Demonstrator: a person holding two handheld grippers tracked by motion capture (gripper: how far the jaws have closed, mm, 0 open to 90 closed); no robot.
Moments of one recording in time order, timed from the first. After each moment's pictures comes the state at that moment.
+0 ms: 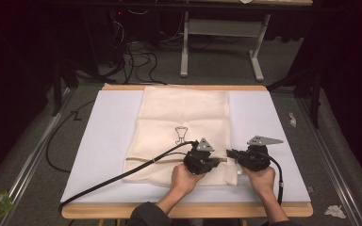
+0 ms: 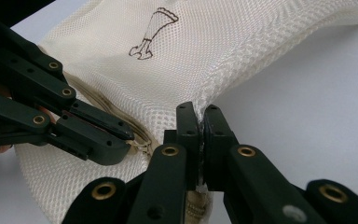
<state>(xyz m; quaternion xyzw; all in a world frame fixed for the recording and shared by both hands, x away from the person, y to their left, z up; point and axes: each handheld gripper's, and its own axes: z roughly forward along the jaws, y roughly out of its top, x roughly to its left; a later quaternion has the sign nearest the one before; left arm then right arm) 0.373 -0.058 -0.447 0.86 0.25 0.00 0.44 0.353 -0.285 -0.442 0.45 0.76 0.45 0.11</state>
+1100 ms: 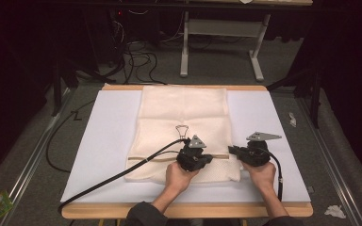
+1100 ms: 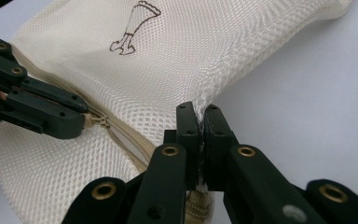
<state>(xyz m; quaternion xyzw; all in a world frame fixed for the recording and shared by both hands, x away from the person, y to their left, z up) 0.380 -0.039 -0.446 0.85 0.28 0.02 0.44 0.368 -0.289 -0.443 0.47 0.77 0.42 0.13</state>
